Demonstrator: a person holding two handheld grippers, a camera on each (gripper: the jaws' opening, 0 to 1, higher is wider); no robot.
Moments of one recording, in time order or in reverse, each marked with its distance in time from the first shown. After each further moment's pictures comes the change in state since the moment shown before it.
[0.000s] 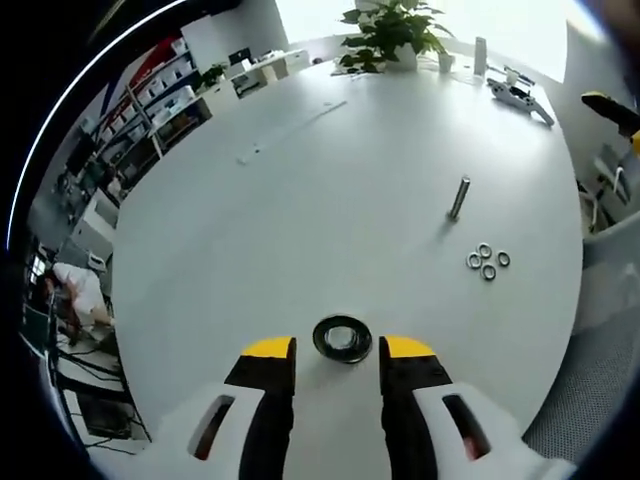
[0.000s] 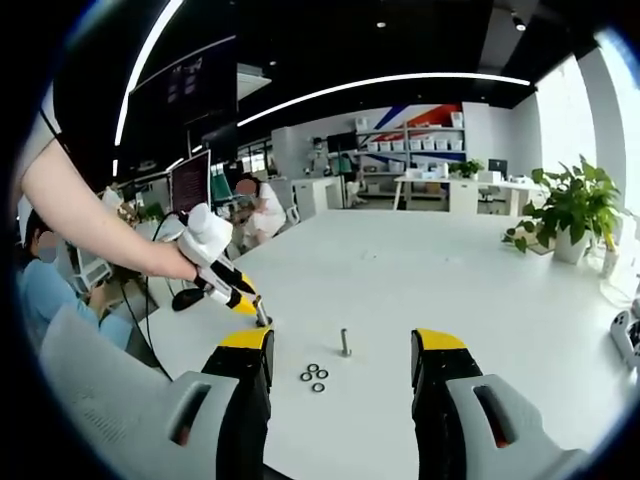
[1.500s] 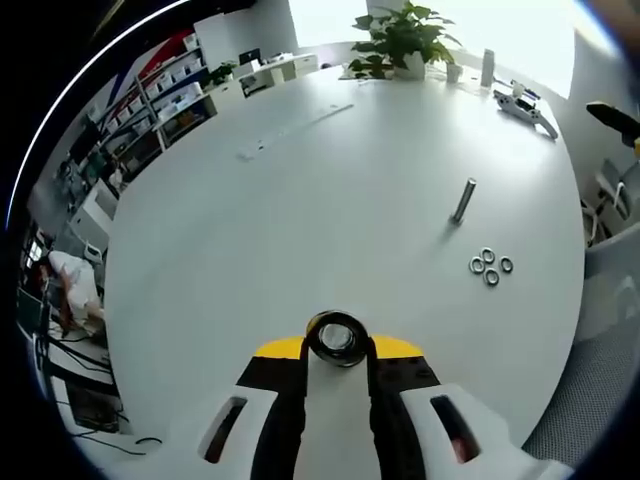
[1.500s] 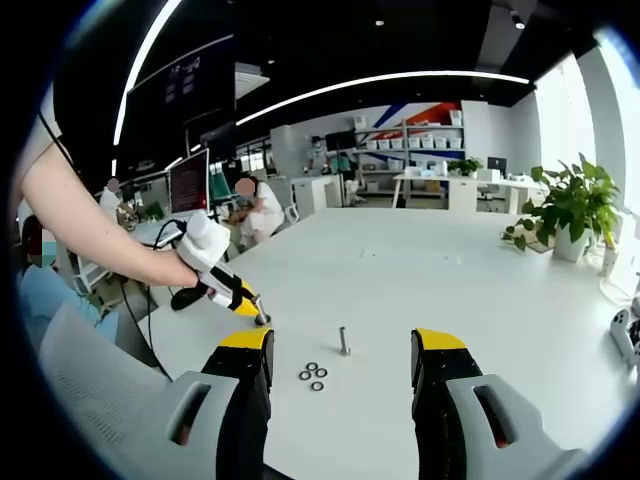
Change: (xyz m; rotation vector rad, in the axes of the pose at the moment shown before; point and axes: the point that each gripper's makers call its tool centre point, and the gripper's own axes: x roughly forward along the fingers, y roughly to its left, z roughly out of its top) left arm 0.007 0.004 -0.005 -0.009 -0.024 -0.005; right arm 0.001 -0.001 -0.001 0.006 0.007 -0.001
